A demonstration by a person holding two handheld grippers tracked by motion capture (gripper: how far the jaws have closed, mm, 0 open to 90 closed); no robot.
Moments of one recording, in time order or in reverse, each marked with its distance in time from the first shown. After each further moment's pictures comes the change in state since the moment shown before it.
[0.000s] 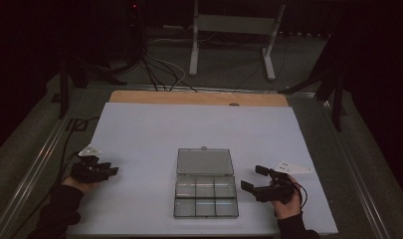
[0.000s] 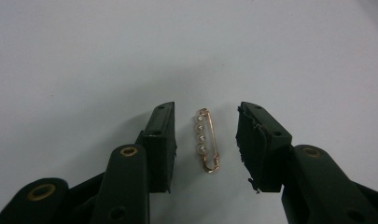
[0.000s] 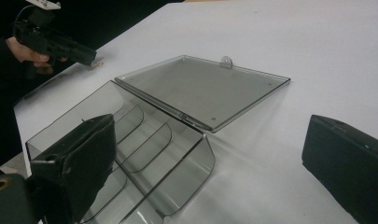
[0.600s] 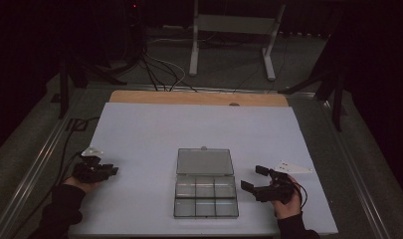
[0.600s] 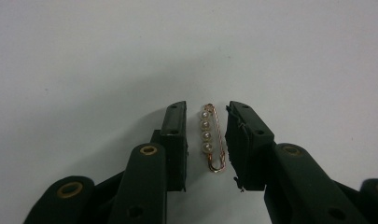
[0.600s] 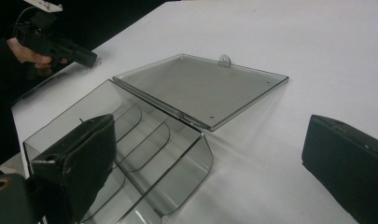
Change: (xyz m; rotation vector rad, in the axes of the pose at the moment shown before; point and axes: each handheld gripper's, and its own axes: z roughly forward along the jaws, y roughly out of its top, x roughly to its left) left arm 0.001 -0.001 0.007 0.021 0.003 0.000; right arm 0.000 0.000 0.001 0.006 -0.007 0.001
